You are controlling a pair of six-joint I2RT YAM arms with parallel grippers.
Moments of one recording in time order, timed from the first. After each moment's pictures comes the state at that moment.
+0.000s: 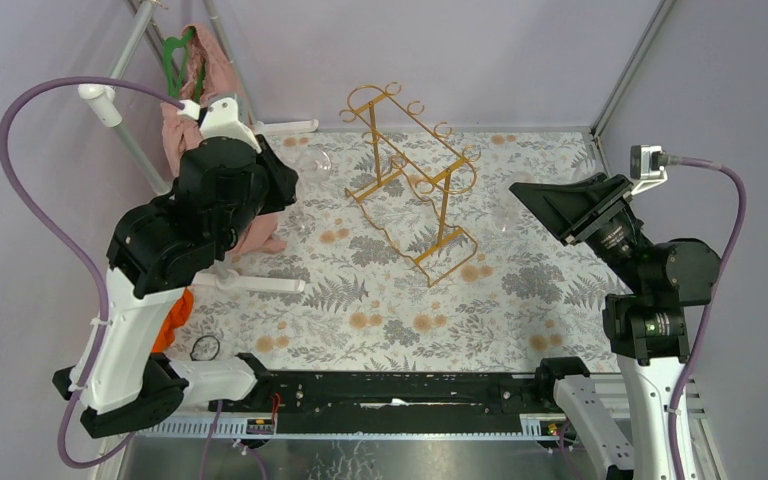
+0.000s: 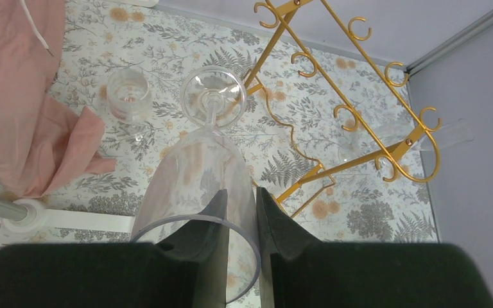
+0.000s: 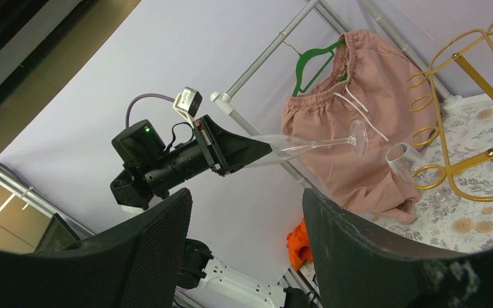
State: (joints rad) left arm -0.72 1.21 1.97 -1.19 -0.52 -0.61; right arm 0.07 0.65 1.06 0.08 -0.70 1.25
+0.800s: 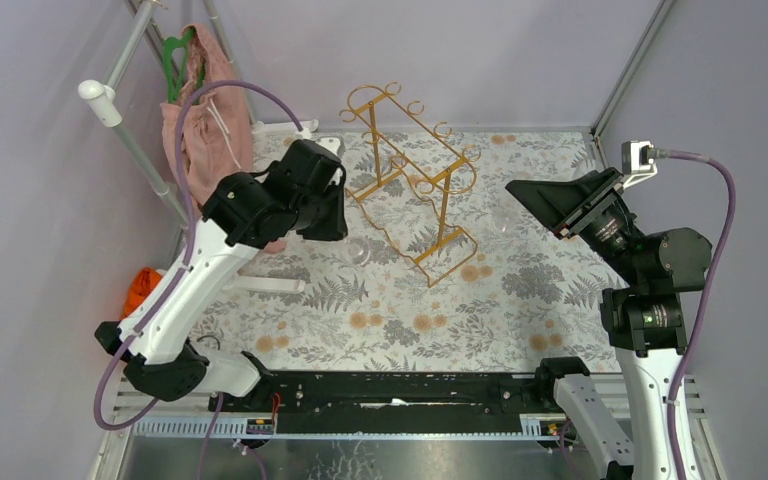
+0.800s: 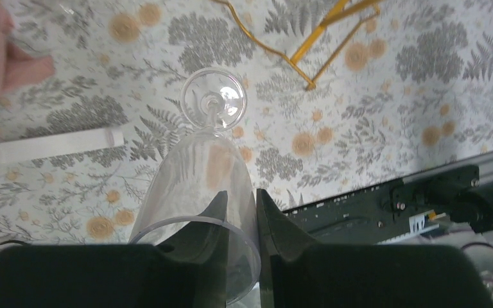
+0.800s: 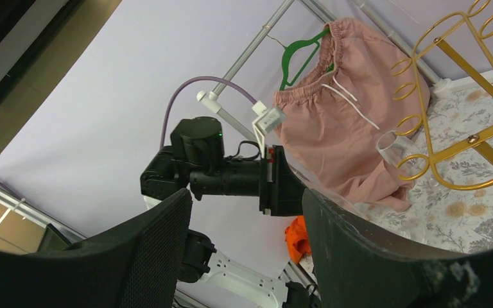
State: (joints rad) left arm -0.72 1.38 1.83 -1.32 -0.16 -0.54; right arm 0.07 0.69 1.06 0.04 -0.70 1.24
